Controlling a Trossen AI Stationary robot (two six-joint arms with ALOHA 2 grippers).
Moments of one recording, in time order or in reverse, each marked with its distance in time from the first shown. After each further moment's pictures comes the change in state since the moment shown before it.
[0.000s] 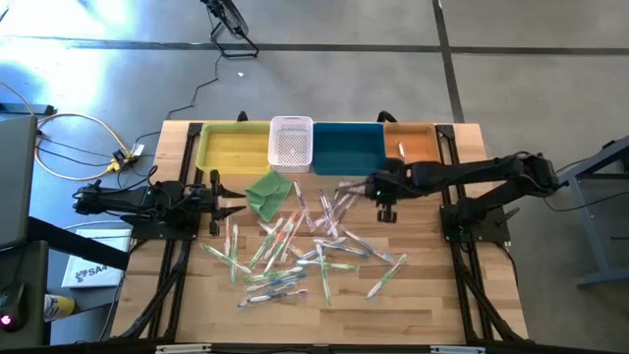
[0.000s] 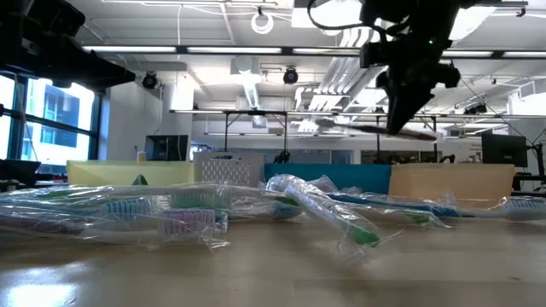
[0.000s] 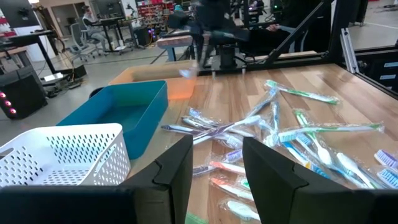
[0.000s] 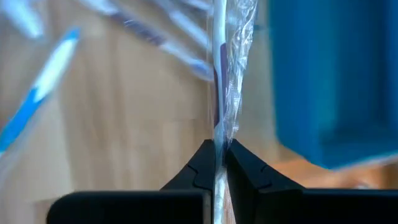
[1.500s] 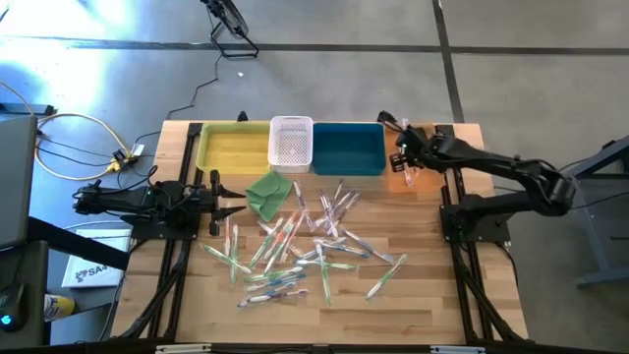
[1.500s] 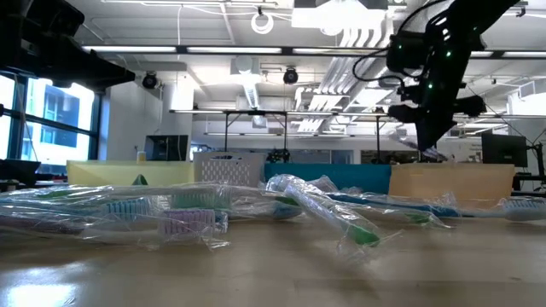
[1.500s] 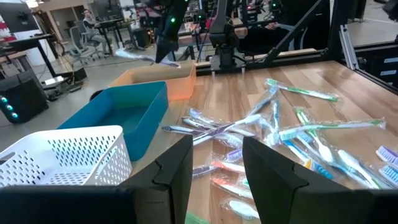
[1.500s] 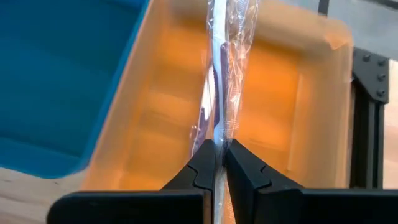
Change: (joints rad) left arm 0.000 0.000 0.000 0.000 0.003 0.023; right arm -0.556 -0.161 -0.237 0.130 0.166 0.577
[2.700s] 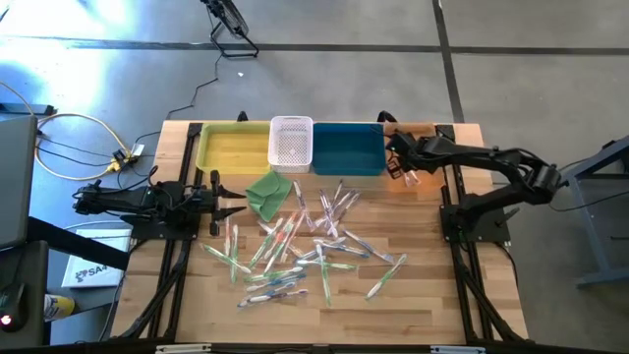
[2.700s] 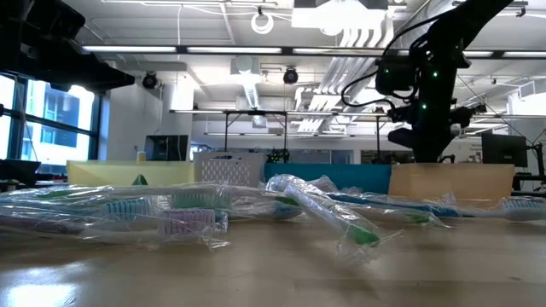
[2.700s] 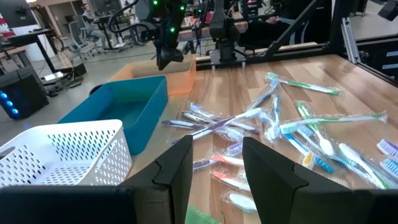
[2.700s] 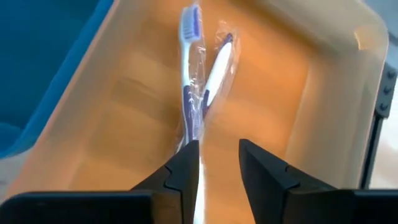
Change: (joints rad) left arm 0.000 0.000 0.000 -0.023 -0.003 -0.002; right arm 0.006 0.151 0.000 0.024 0.032 -0.171
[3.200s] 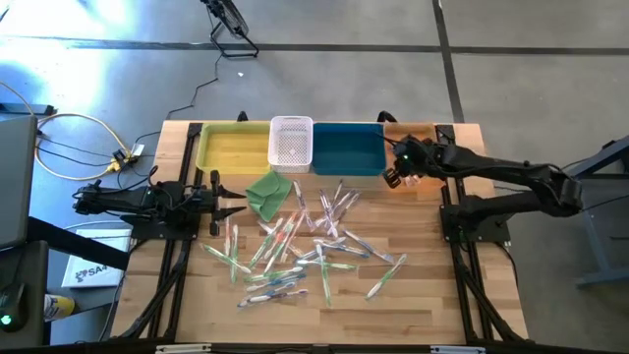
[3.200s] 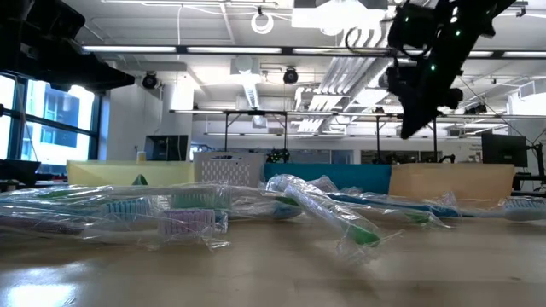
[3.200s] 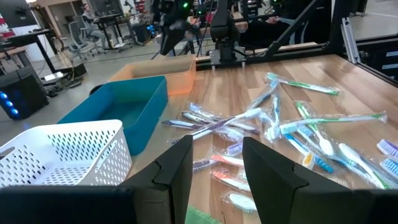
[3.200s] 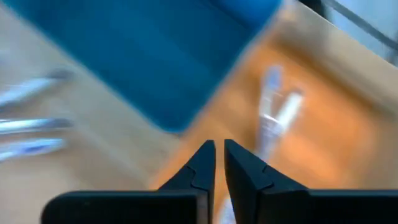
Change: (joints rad) left arm 0.000 0.000 0.000 0.000 0.001 0.000; right arm 0.179 -0.249 0.000 0.052 -0.164 -0.051
